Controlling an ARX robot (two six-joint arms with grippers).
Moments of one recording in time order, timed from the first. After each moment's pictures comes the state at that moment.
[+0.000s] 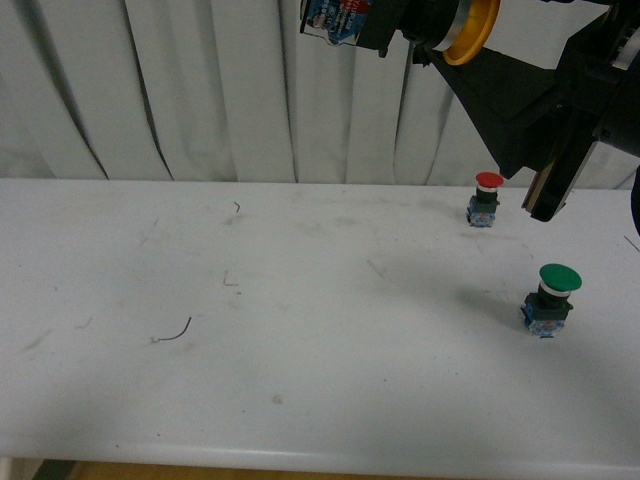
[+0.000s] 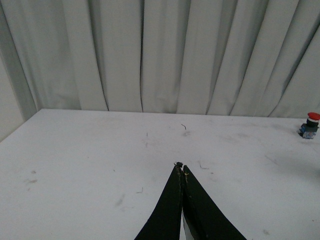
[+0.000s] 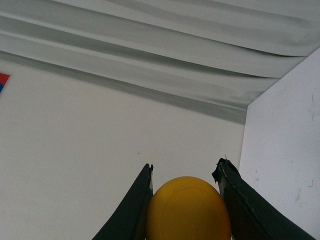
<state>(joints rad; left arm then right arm) 0.00 0.04 0.05 -0.01 0.00 -0.02 0.33 1.68 0.62 1.28 -0.45 1.41</state>
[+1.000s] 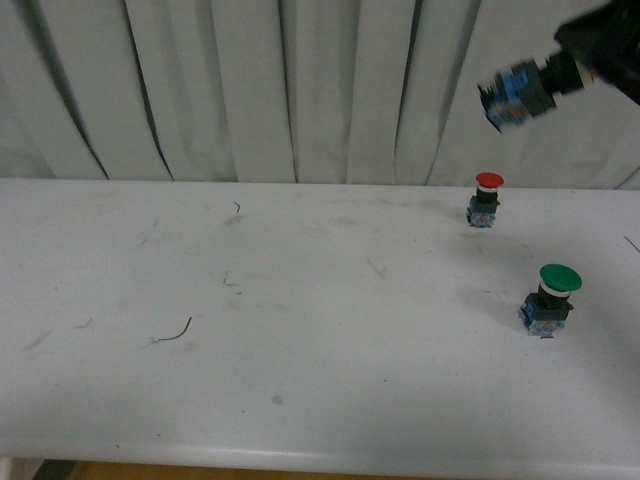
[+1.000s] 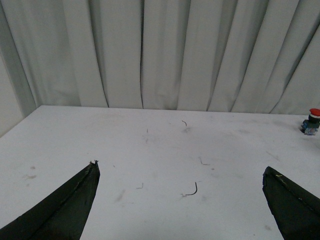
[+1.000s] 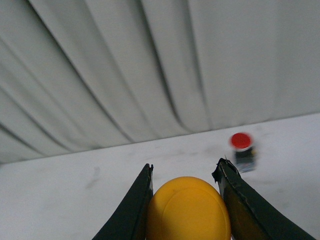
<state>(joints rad) 0.00 0.01 0.01 0.00 0.00 -0.01 0.14 1.67 0.80 0.81 -0.12 0.40</state>
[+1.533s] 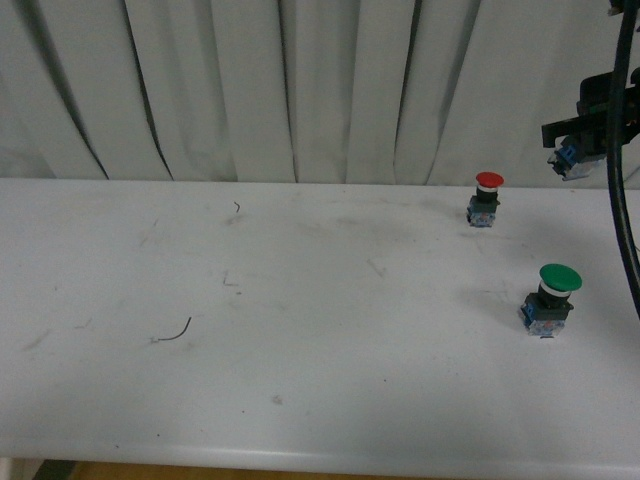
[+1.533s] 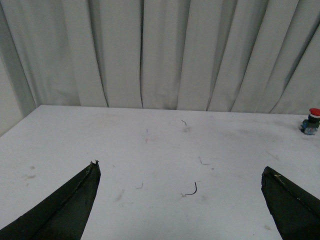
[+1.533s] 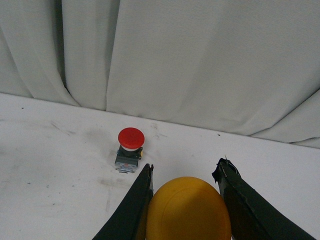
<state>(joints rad) 0.00 0.01 0.01 0.00 0.00 -0.01 0.08 1.95 1.09 0.64 0.11 -0.23</state>
